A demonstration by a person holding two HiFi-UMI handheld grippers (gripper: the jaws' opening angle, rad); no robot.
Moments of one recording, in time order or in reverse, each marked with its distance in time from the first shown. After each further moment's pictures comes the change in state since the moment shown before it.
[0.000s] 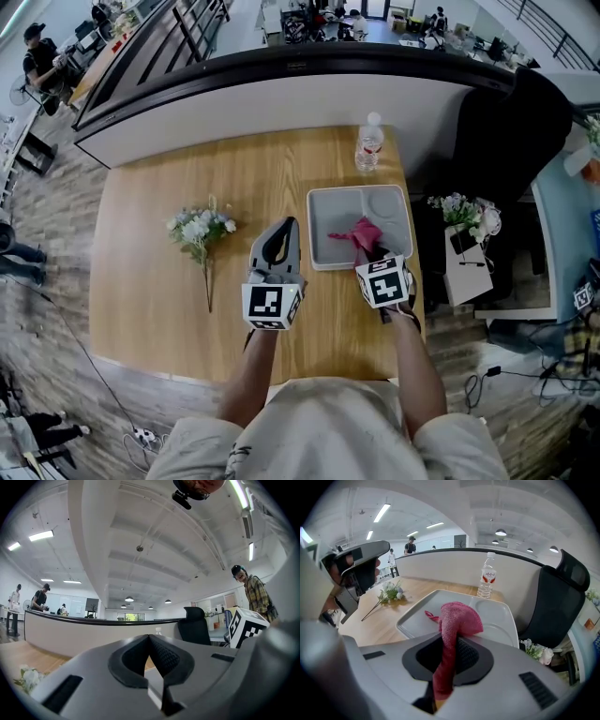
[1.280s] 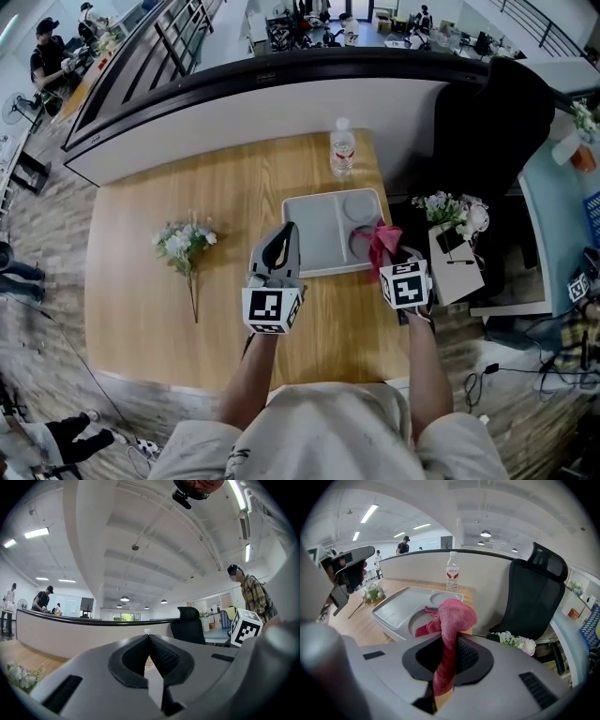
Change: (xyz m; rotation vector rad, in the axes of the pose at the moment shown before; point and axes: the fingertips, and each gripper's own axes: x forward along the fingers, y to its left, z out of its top) left arm 0.028 -0.050 0.002 0.006 0.000 -0.052; right arm -0.034 -0.104 -0.039 0.092 -0.009 -0.131
